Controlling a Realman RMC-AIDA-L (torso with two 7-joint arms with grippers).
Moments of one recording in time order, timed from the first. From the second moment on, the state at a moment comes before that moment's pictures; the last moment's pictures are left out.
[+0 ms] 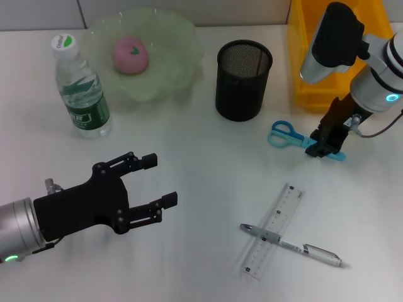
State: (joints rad) left arm -0.37 -2.07 0.76 0.33 1.78 1.62 -0.81; right arm 0.94 2.06 -1.13 -0.67 -2.79 -1.30 2.02
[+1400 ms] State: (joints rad) left arm -0.38 -2.07 0.76 0.33 1.77 1.62 -0.81; right arm 0.97 2.06 -1.14 -0.63 -2.82 -1.29 2.04
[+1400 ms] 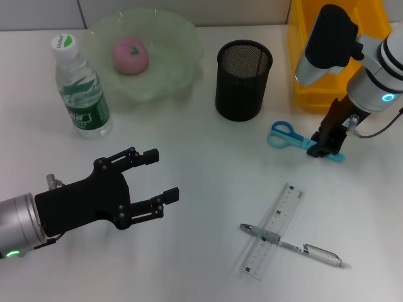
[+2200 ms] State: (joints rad) left arm -0.38 -2.07 0.76 0.33 1.77 1.62 -0.81; right arm 0.95 2.06 -1.13 -0.71 -2.79 -1.33 2.03
